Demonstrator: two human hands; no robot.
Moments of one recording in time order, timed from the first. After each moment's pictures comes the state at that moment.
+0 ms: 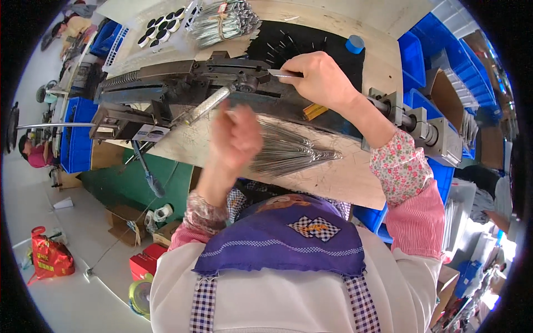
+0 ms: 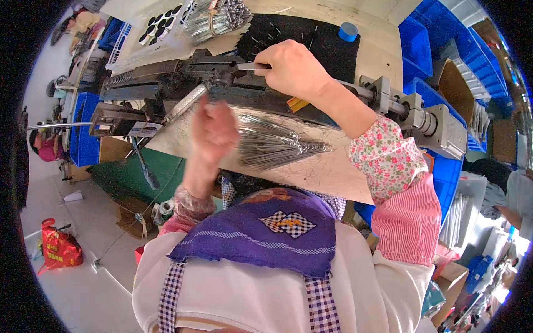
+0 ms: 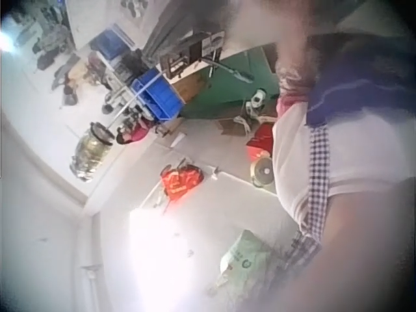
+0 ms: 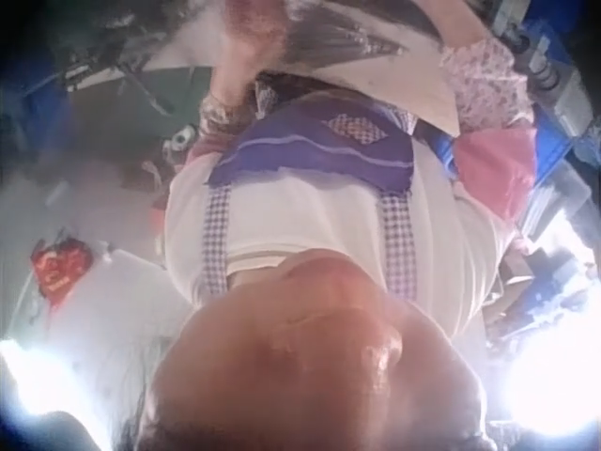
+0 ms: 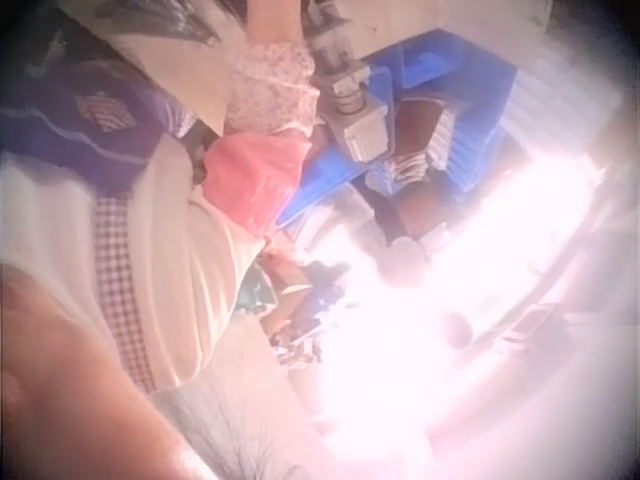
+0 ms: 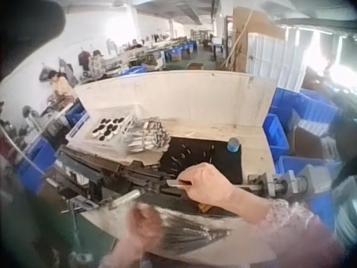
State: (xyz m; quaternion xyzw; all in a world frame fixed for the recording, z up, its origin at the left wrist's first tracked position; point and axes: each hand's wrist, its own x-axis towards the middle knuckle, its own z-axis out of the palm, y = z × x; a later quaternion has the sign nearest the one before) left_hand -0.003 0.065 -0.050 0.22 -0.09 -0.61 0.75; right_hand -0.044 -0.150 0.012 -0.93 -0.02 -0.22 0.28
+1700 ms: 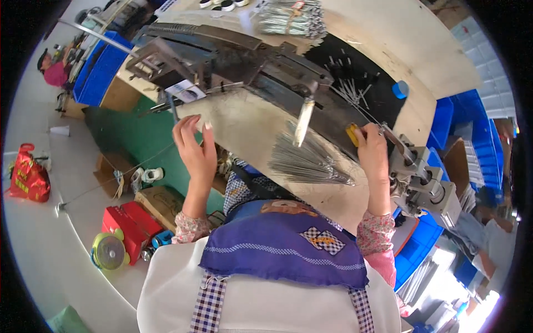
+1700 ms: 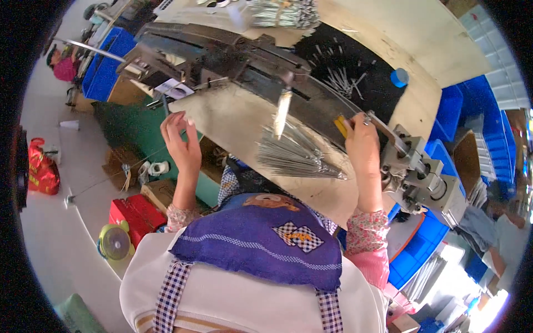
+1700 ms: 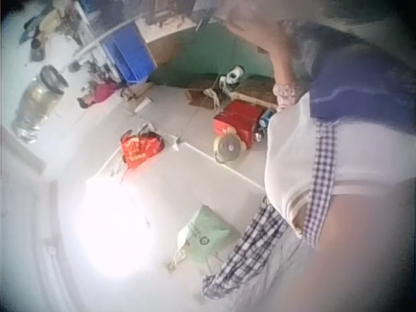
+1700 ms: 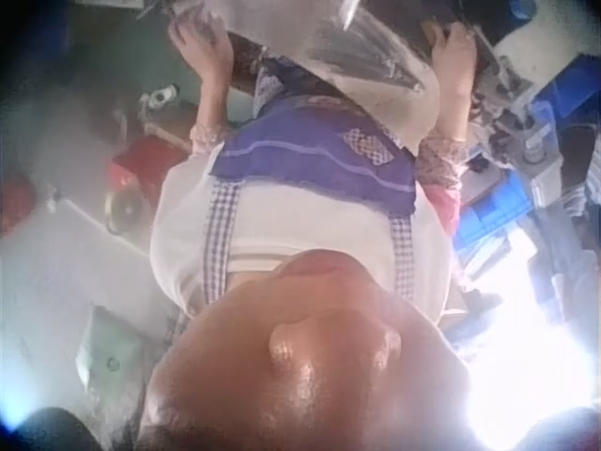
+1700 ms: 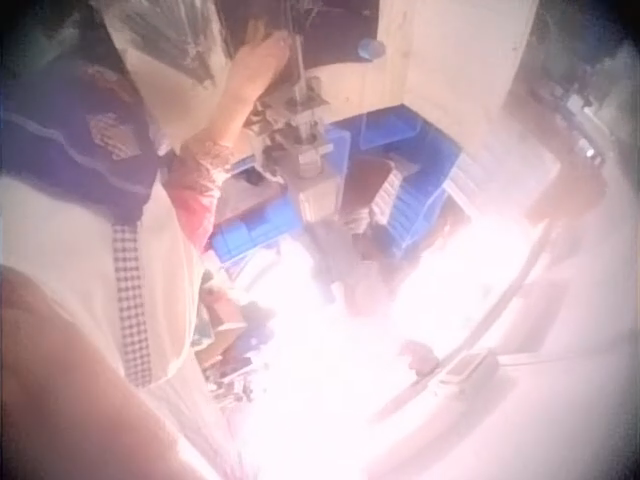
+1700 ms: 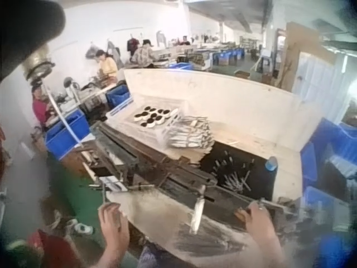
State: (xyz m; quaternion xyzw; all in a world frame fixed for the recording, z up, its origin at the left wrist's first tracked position) left_hand 0.016 0.191 -0.061 0.88 -0.19 0.29 0.33; right_hand -0.115 -0.165 -0.085 -0.95 0.19 -0.12 0.20
